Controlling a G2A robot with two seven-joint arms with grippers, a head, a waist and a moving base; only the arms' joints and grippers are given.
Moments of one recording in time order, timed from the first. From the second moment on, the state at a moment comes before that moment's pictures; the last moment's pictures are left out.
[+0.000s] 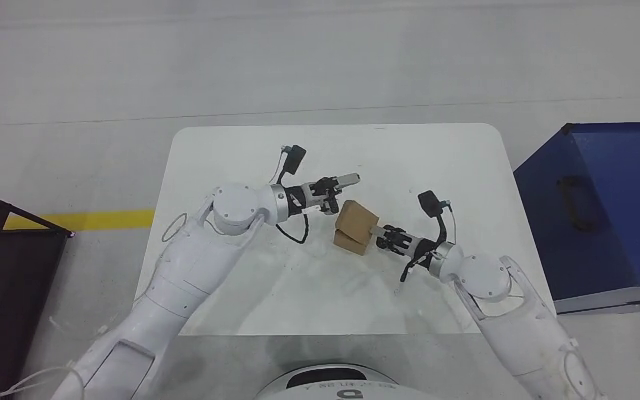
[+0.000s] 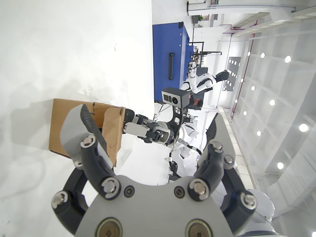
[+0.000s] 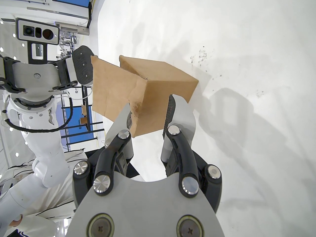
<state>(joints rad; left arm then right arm) 1.03 -1.25 -0.93 -1.42 -0.21 0.14 -0.76 -1.63 -1.04 1.31 -1.81 -0.11 0.12 0.63</state>
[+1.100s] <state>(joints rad) 0.98 -1.27 -0.88 -1.34 -0.17 0.15 -0.80 -1.57 -1.04 1.25 -1.81 -0.17 0.20 0.67</state>
